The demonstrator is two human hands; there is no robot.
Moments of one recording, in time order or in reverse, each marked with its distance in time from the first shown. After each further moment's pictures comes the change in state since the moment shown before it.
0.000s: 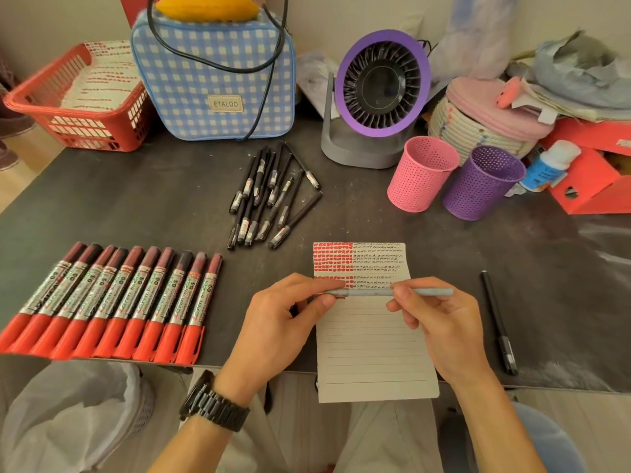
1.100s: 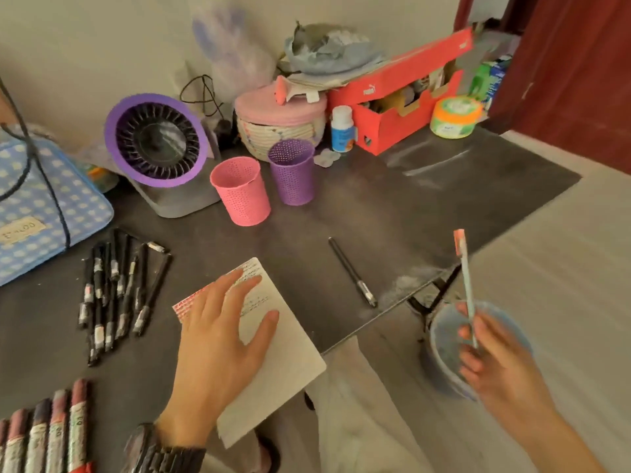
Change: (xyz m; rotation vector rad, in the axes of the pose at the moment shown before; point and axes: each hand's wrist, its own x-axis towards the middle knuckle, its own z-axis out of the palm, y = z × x) left_hand 0.036 0.062 0.056 0.537 -0.241 0.258; right_hand -0.180 0.027 -0.140 0.650 0.731 0.313
